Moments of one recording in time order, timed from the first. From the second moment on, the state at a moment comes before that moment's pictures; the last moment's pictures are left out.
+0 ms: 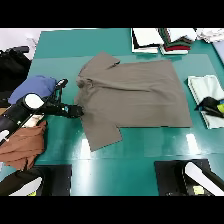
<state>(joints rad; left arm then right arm) -0.26 -1.08 0.78 0.97 -0.90 -1.41 -0.60 -1.01 0.95 -1.31 1.46 1.40</state>
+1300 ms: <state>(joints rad) -0.26 -0.81 1.44 1.35 -0.94 -1.59 -0.41 -0.87 1.27 -1.09 1.18 1.31</state>
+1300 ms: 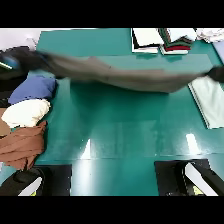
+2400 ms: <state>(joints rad) -0.26 -1.29 1.67 1.61 -1.17 -1.66 -0.25 -1.26 1.67 -1.29 1.45 1.40</state>
